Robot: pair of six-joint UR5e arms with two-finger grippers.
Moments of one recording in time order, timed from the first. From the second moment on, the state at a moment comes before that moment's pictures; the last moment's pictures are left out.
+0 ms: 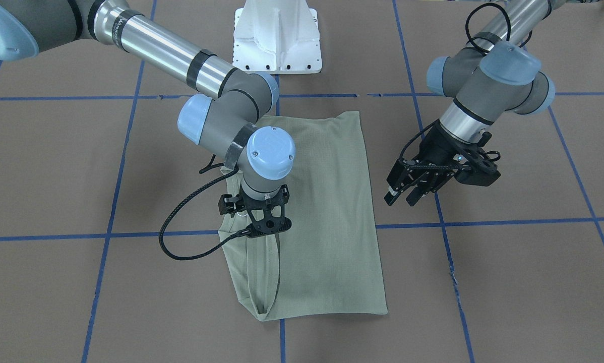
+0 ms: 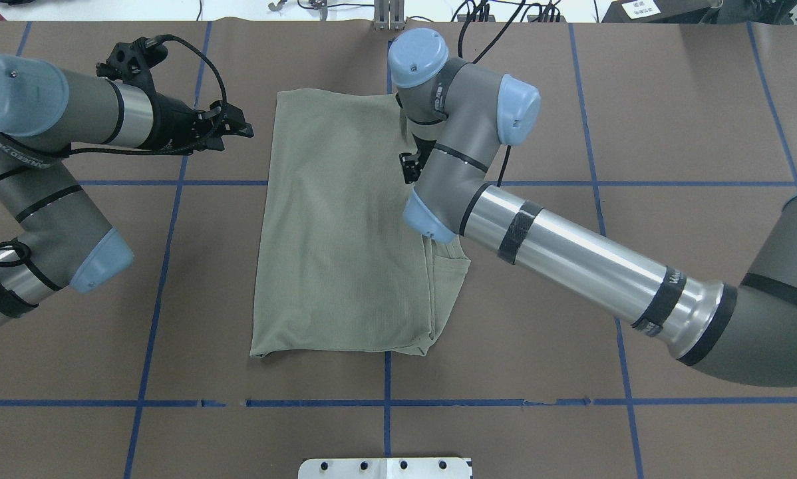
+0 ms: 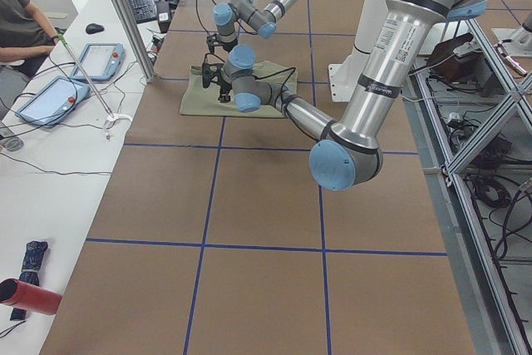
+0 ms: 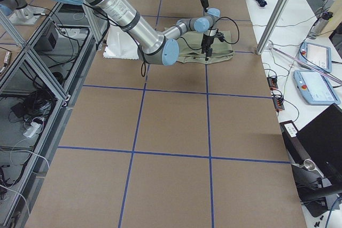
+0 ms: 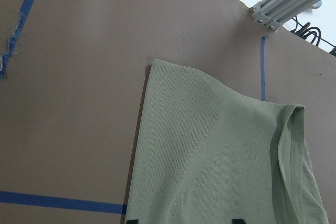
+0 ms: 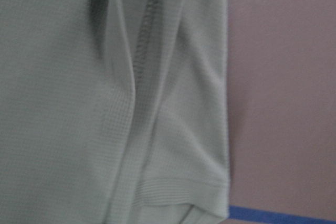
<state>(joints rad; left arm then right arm) -0.84 -1.98 -1.61 -2.36 -1.95 -1.42 0.71 -0.57 1.02 -1.63 1.95 0.67</state>
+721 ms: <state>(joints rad) -0.84 -1.98 -1.63 -2.36 -1.97 -1.42 0.71 -0.65 1.32 -1.72 2.00 0.91</state>
